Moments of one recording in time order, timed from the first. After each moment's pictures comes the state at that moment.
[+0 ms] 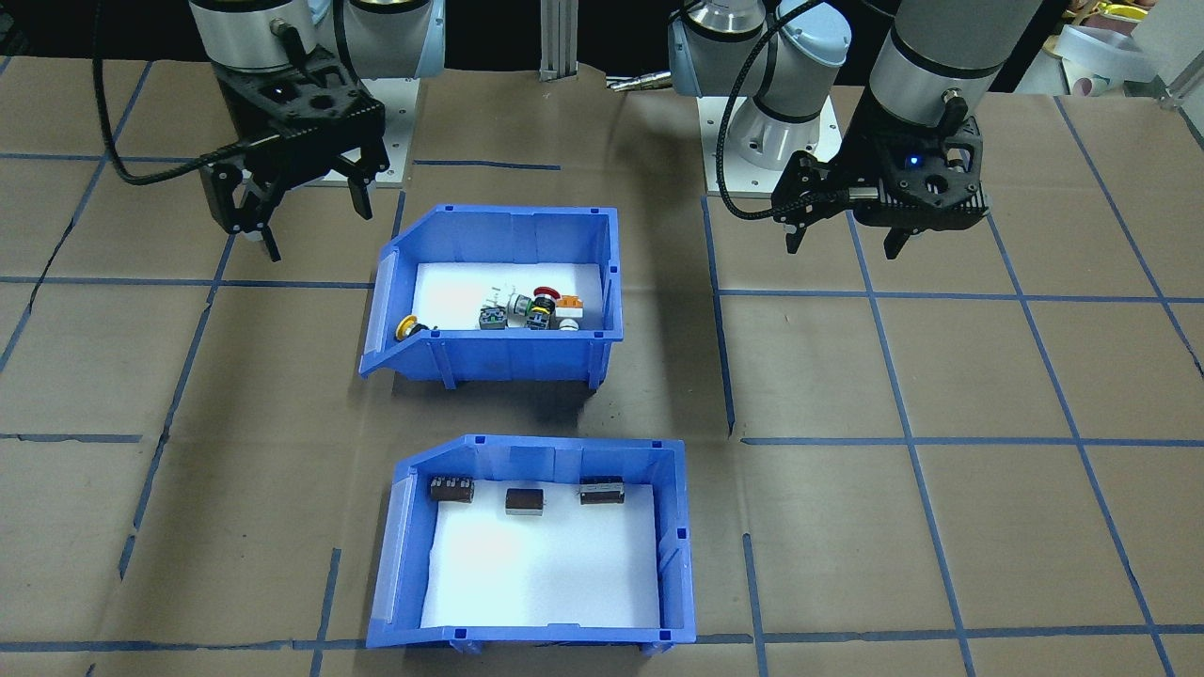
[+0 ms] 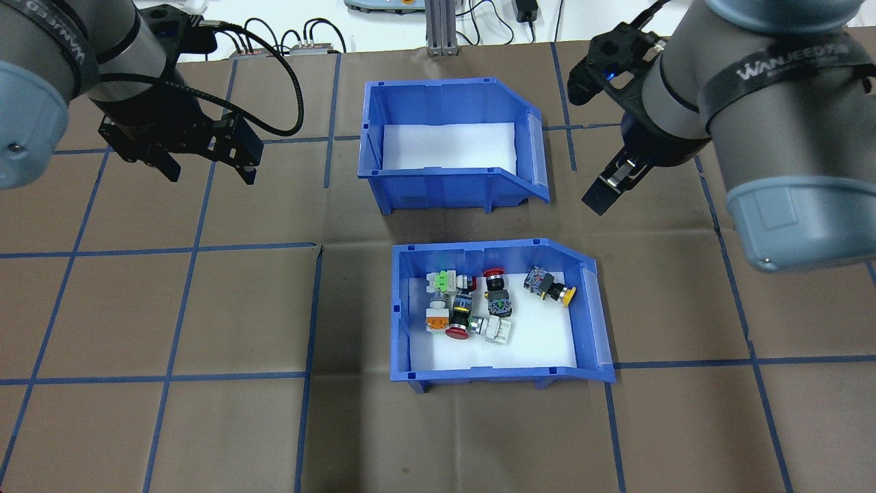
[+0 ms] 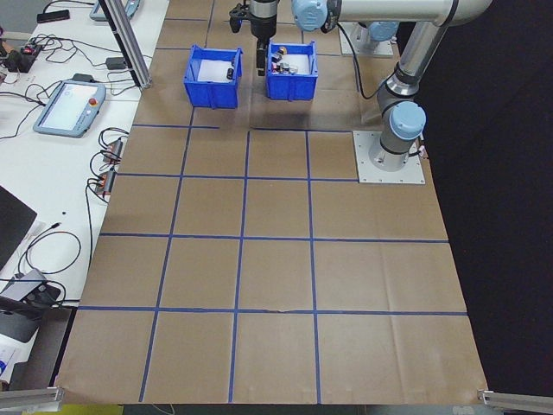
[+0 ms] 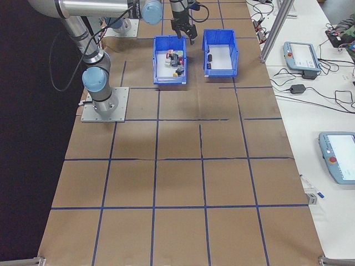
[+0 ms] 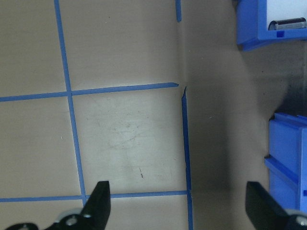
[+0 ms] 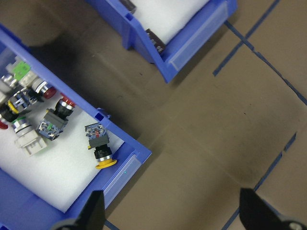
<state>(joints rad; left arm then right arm) -1.53 -1.54 -1.61 -1.53 1.60 0.11 1.63 -1.70 1.79 -1.87 -1.61 -0.59</state>
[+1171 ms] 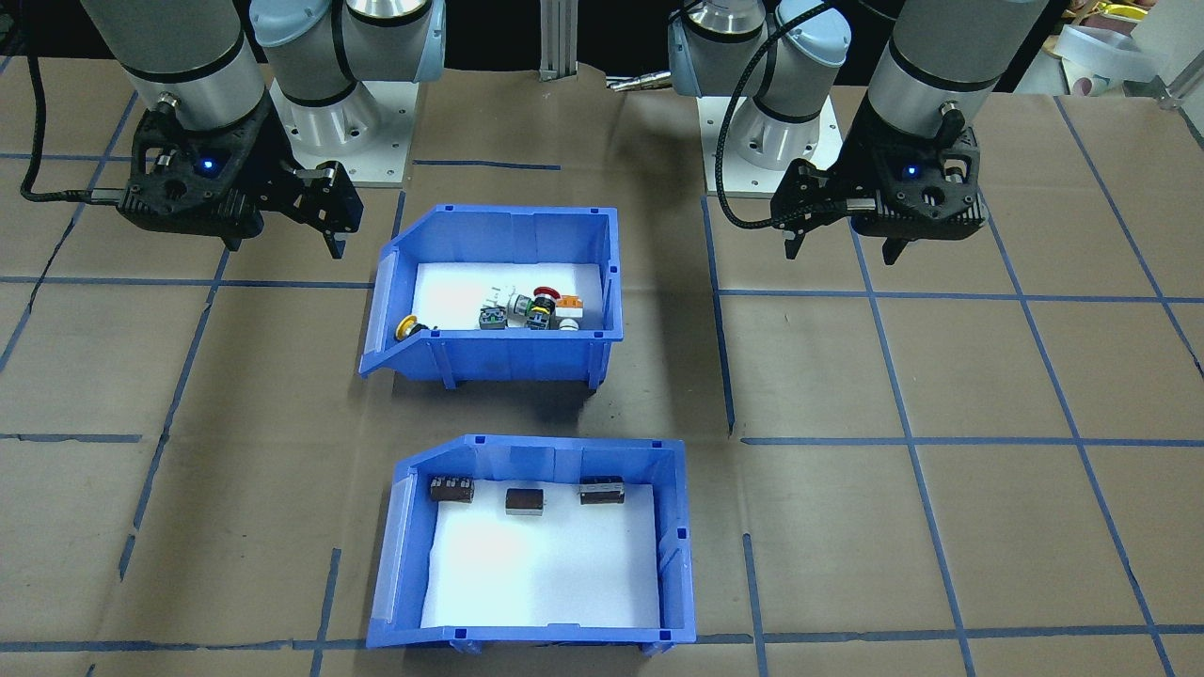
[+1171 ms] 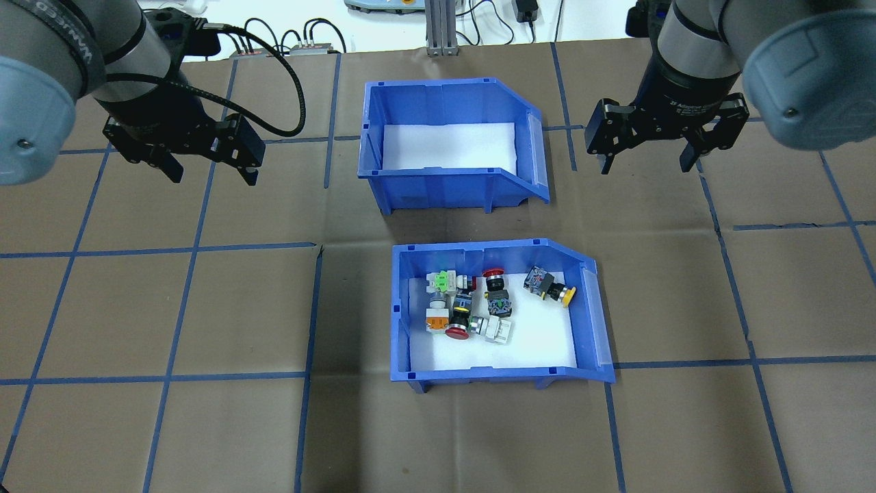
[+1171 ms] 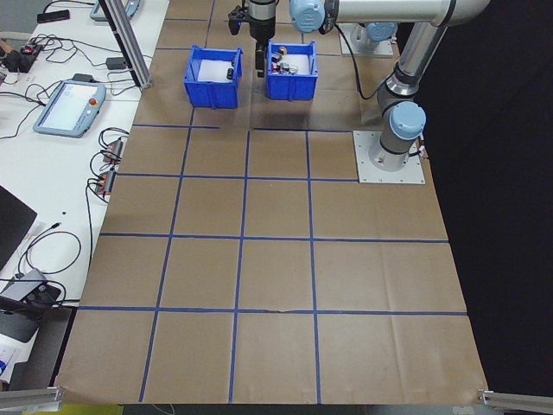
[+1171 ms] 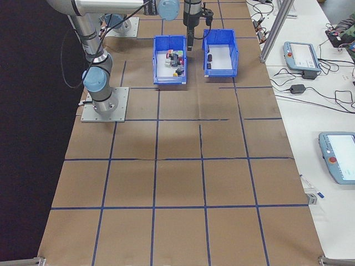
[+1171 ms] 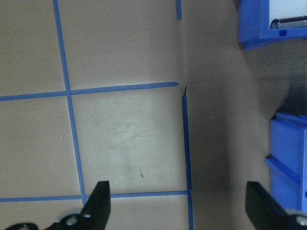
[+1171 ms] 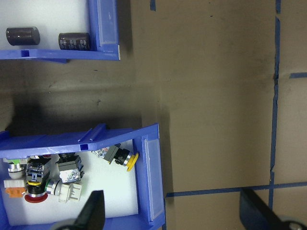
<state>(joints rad) -1.53 -1.56 -1.61 -1.54 1.61 0.11 1.60 -1.56 1.59 -1.58 -1.61 0.09</state>
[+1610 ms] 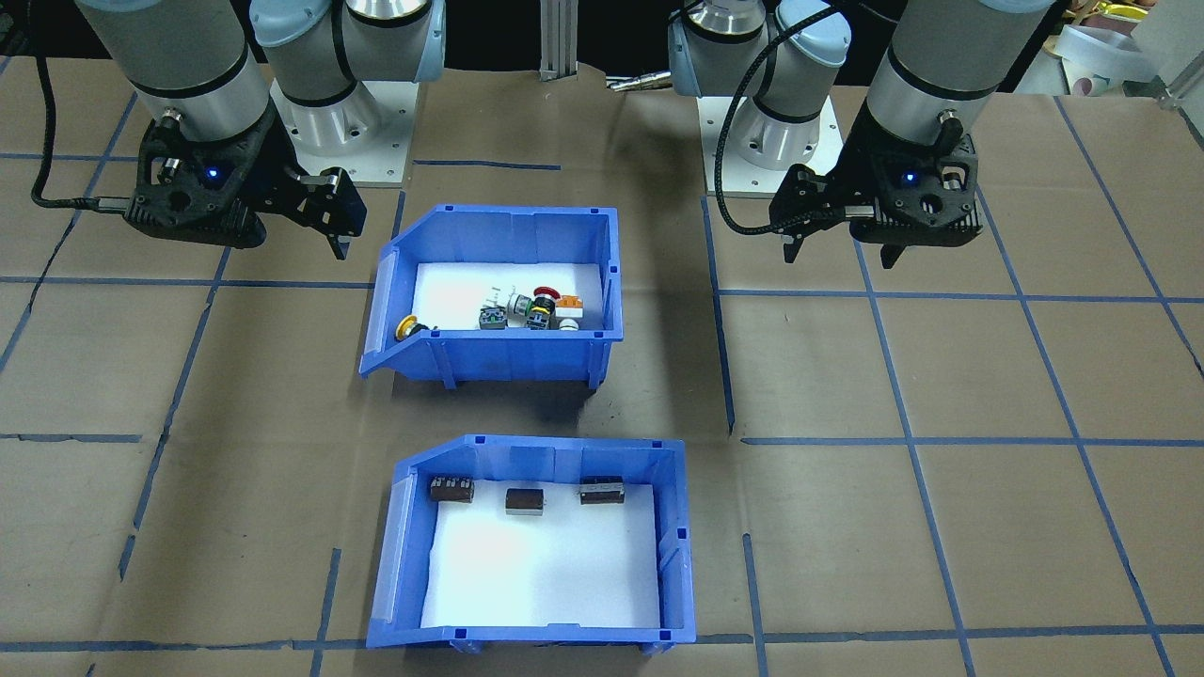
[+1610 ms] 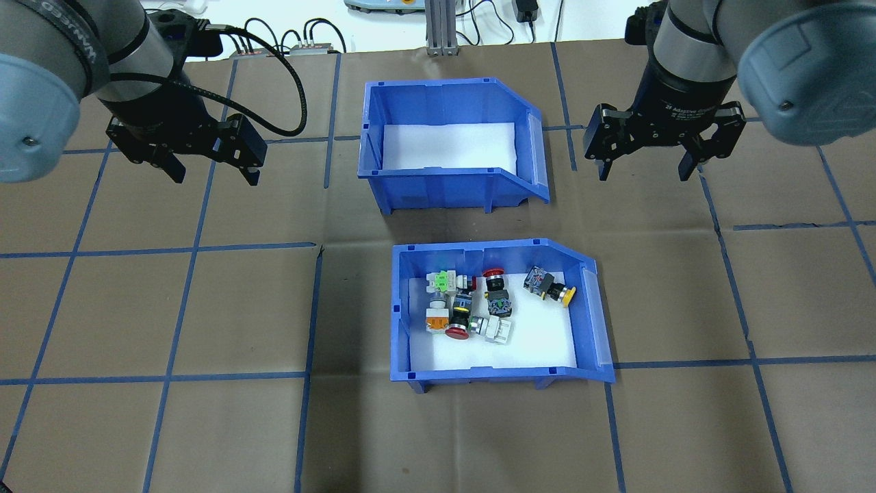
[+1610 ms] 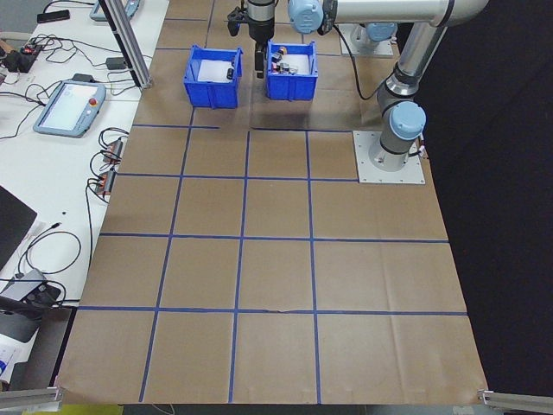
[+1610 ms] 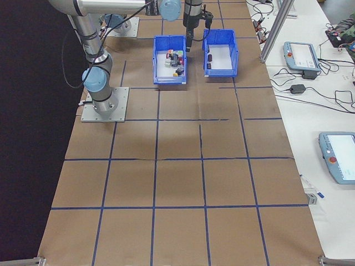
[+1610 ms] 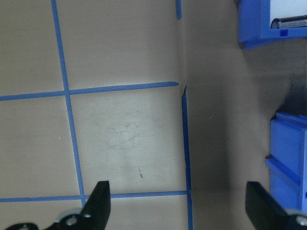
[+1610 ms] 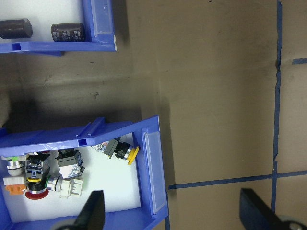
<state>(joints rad) -1.53 -1.56 -1.61 -1.54 1.60 0.11 1.60 -1.55 1.60 -1.56 -1.61 0.11</state>
